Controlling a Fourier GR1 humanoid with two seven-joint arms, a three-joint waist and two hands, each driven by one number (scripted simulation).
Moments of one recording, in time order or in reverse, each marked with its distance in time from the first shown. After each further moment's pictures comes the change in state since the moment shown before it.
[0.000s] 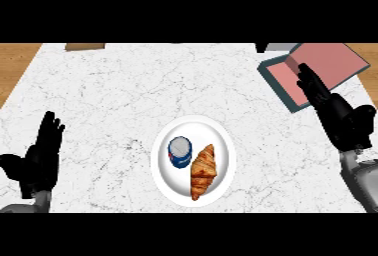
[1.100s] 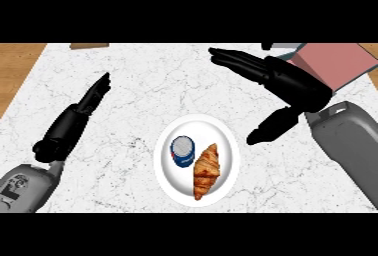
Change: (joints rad) left arm -0.273 0.115 -0.200 -0.119 -0.206 -0.290 0.031; right arm -0.446 0.008 0.204 0.123 0.334 0.365 -0.487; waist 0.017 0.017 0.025
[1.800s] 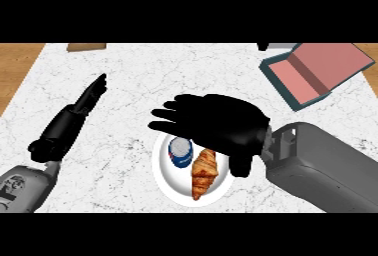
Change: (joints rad) left arm 0.020 -0.011 0.041 0.011 -0.020 -0.039 -0.004; right arm -0.146 0.076 0.278 -0.222 0.289 0.259 0.429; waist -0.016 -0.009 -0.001
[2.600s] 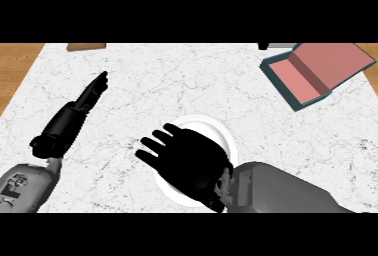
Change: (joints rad) left arm -0.002 -0.064 0.073 -0.003 -0.075 -0.064 0.036; right arm 0.112 0.241 0.059 -0.061 0.193 0.210 0.318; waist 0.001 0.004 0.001
